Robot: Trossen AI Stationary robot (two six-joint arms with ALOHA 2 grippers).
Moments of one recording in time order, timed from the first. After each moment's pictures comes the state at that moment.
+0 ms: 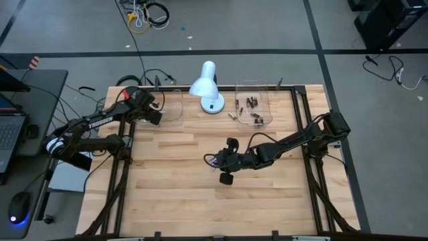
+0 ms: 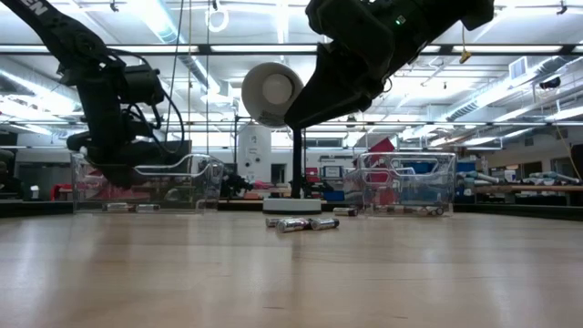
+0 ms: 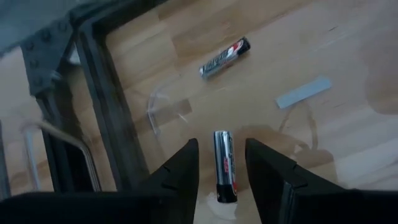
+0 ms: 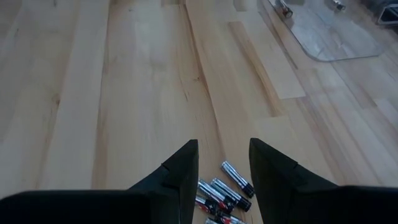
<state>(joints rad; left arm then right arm) 0.86 1.06 0.51 -0.54 -0.35 -0.21 0.27 1.75 1.06 0.00 0.40 0.26</state>
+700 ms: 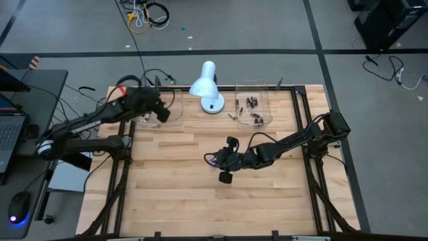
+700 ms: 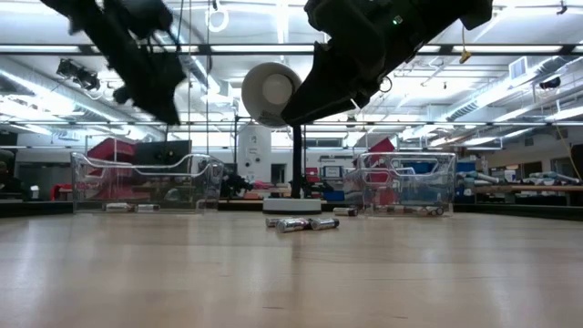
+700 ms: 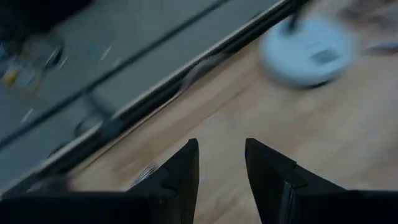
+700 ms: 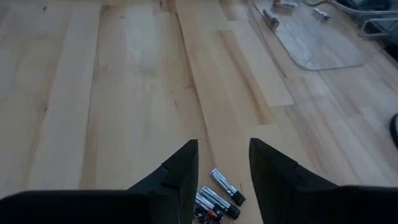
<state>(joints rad) 0.57 0.91 0.74 -0.56 -0.32 -0.16 0.26 1.75 1.06 0.01 0.44 0.24</state>
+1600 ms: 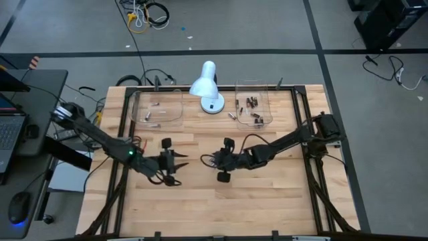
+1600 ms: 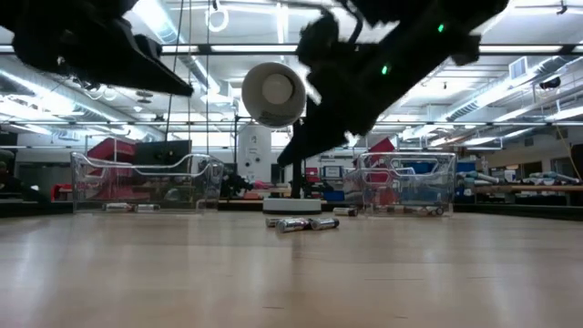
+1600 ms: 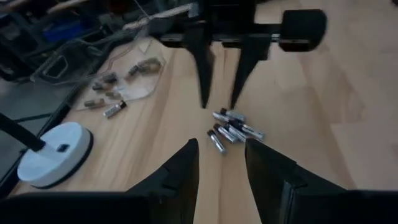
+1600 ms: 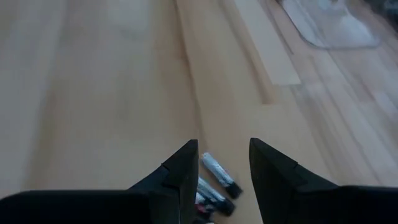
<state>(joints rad) -0.53 1.14 0.49 0.13 -0.69 -0.06 0.24 1.86 1.03 0.10 0.43 0.18</state>
